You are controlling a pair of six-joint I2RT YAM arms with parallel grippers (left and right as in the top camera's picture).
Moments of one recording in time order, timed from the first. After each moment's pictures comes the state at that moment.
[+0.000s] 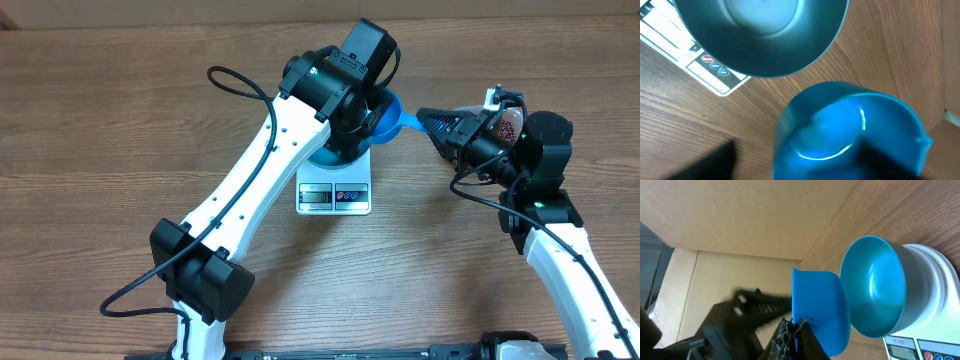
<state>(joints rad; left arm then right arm) -0.63 2.02 2.13 -1.25 0.07 -1.59 0.01 1.27 0.76 0.22 -0.78 1.20</state>
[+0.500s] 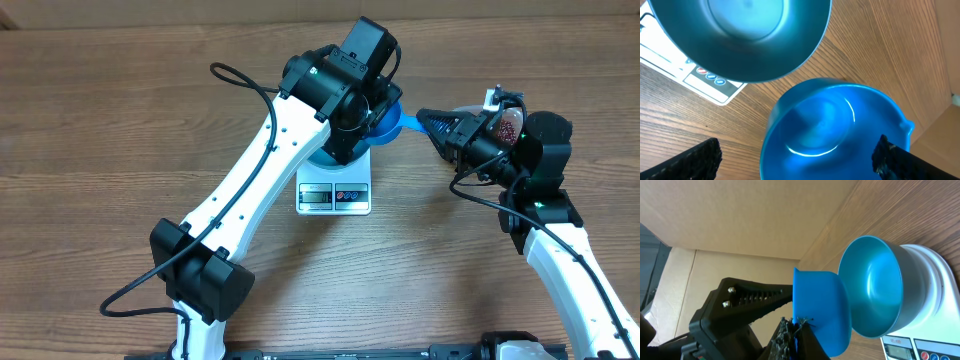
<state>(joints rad) -0.63 2.02 2.14 -1.24 0.07 -1.48 0.01 1.27 0.76 0.22 -0.77 1.18</state>
